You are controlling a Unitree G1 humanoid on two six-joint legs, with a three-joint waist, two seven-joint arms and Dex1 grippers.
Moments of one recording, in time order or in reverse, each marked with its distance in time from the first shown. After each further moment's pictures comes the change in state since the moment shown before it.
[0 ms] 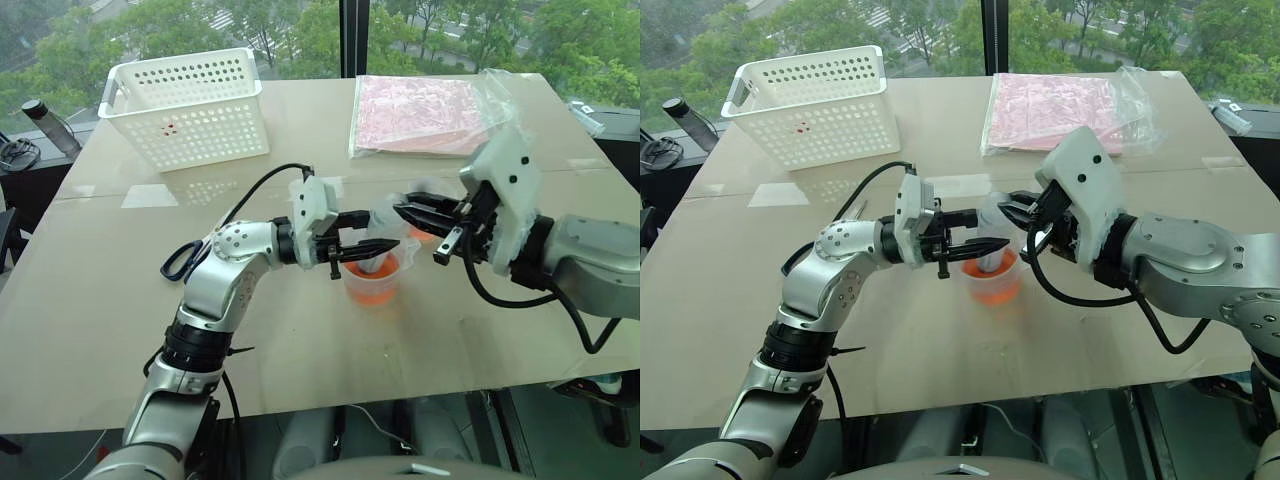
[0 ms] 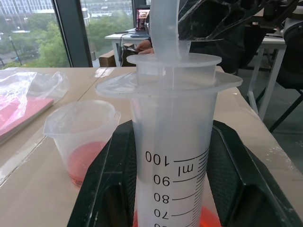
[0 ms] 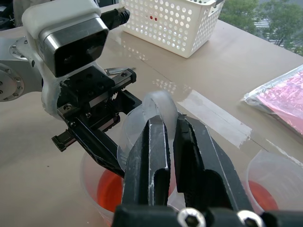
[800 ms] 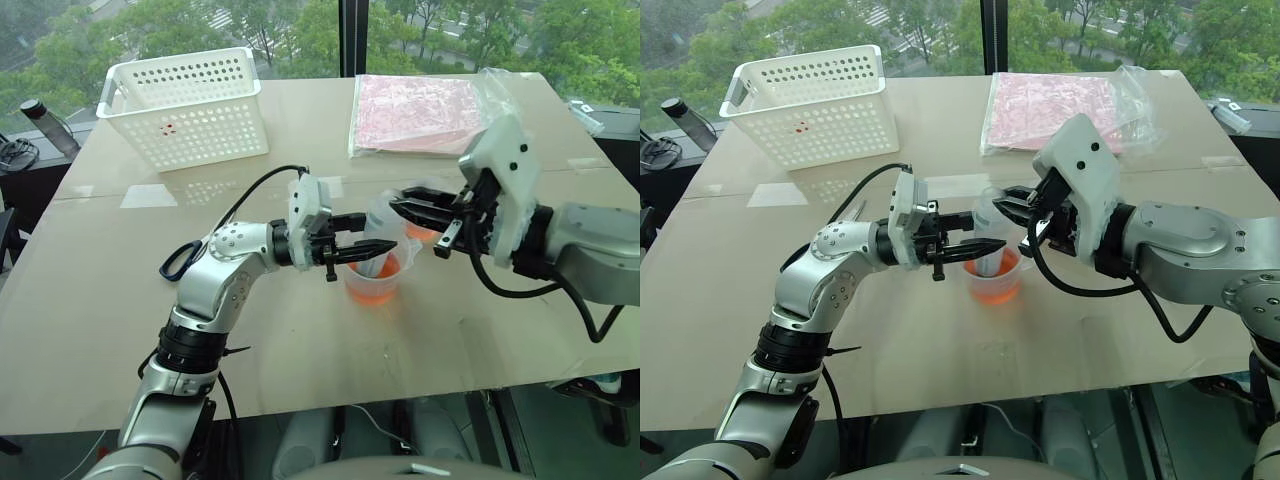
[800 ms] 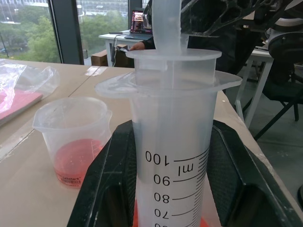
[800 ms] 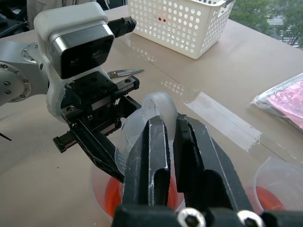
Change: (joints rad) left arm -0.001 0.012 0.007 -0.009 -0.064 0.078 -0.005; right arm -0.063 -0.008 0.002 0.056 0.030 0.019 0.047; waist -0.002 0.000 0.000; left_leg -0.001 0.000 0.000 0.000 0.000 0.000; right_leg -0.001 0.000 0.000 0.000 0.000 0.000
